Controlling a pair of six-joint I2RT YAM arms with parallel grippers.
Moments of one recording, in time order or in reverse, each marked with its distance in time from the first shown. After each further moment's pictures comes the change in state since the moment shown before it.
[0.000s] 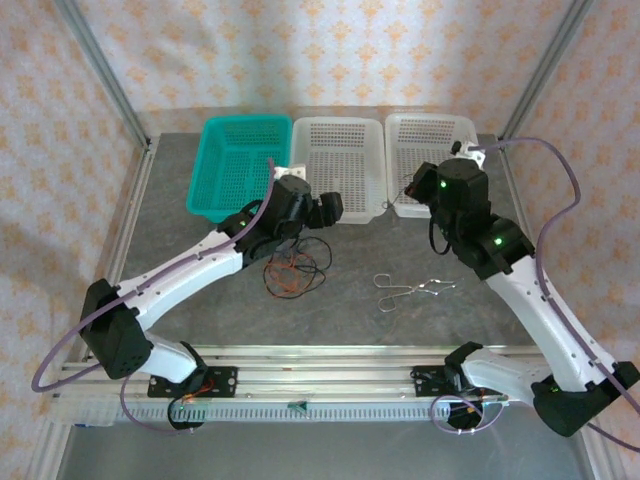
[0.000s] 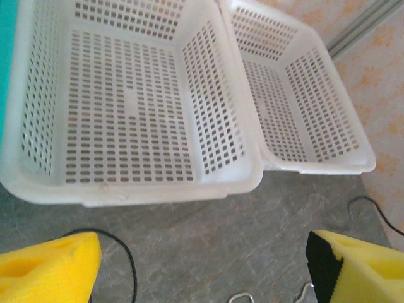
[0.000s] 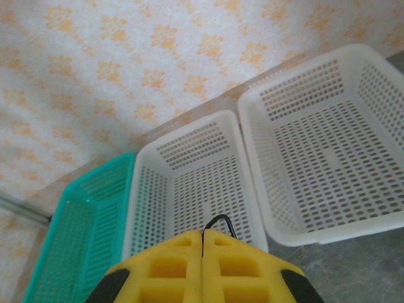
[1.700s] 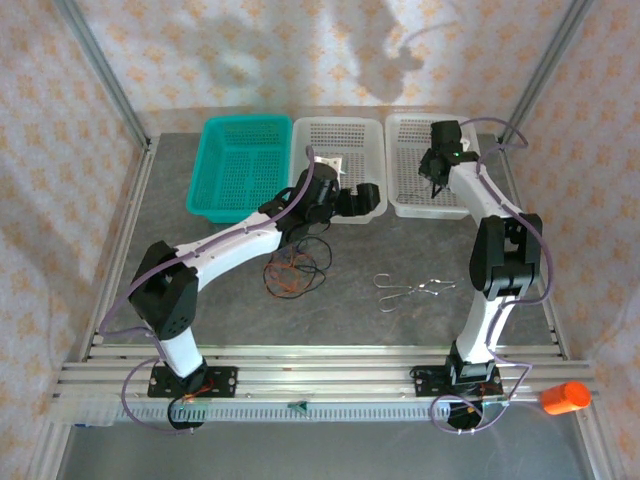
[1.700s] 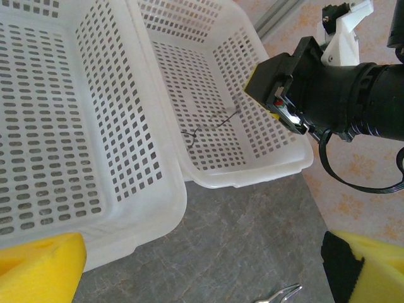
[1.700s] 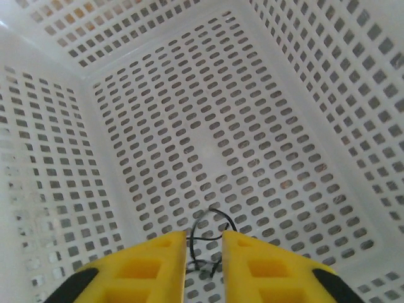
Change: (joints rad) left arm 0.013 0.304 0.127 0.270 0.243 0.007; right arm -0.412 0.831 0.284 0.032 -0.190 -0.108
